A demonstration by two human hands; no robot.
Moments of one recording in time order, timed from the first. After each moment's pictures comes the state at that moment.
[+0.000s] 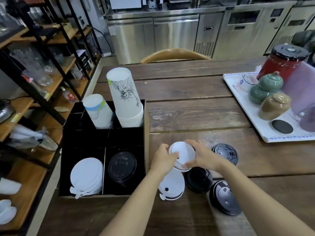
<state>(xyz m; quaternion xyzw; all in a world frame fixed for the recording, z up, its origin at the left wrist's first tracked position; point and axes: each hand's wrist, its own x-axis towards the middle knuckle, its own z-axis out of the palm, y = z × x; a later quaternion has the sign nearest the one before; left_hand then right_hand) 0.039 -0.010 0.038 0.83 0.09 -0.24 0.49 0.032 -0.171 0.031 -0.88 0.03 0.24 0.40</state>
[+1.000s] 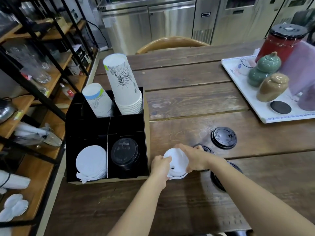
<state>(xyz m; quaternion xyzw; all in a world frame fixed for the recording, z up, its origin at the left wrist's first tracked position) -0.014 0.005 0.011 0.69 0.30 -0.30 0.59 -0.008 -0.138 0.025 -0.92 -0.10 0.30 0.24</state>
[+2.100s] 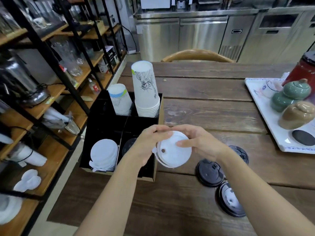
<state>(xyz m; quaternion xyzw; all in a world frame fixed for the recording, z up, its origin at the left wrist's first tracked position) 0.019 0.054 0.113 0.67 0.08 -0.20 0.71 0.030 -0.131 0.098 -0.66 -0.07 0.27 0.70</state>
